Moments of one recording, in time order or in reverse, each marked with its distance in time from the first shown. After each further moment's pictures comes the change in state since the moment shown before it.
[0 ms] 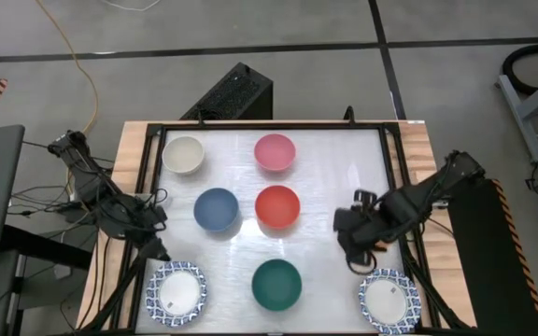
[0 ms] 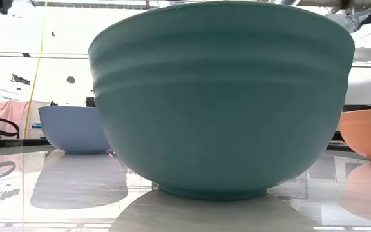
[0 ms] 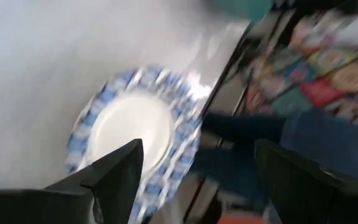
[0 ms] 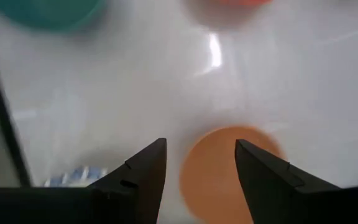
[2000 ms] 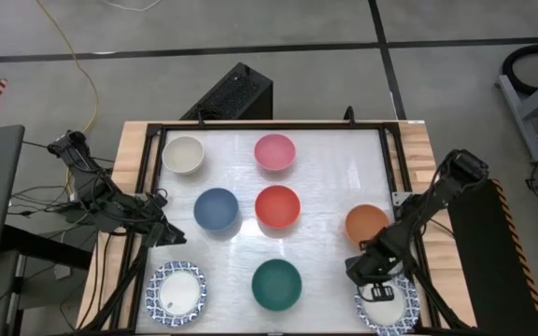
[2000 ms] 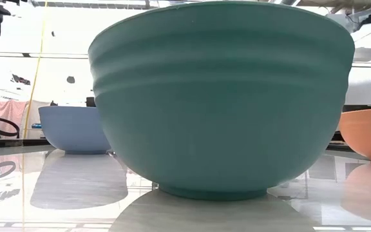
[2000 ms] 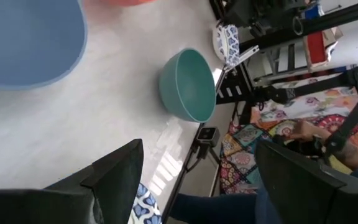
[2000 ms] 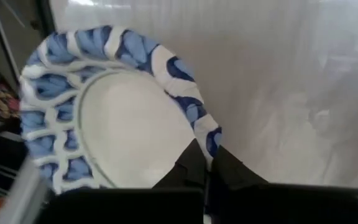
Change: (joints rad) left arm 0.000 0.000 0.001 0.142 -0.352 0.124; right arm 0.153 -0.042 -0.758 0.793 -0.548 0.009
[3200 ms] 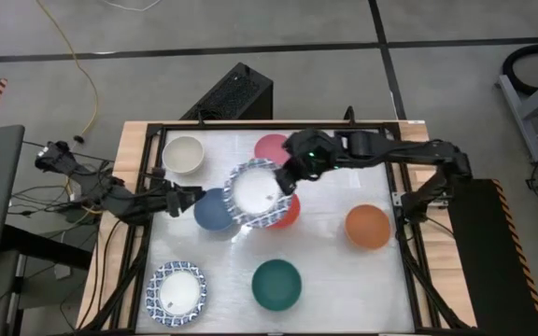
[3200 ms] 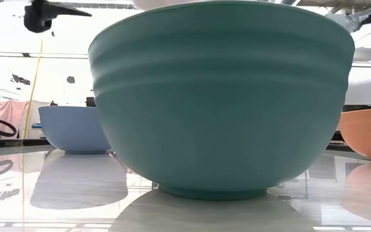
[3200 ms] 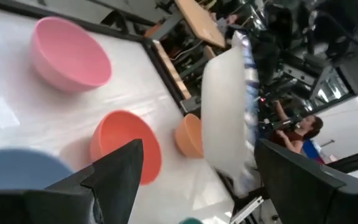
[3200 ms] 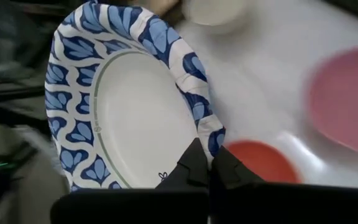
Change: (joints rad) left arm 0.285 0.096 0.000 0.376 -0.383 0.399; right arm -0.785 0.130 0.820 0.000 0.348 -0.078
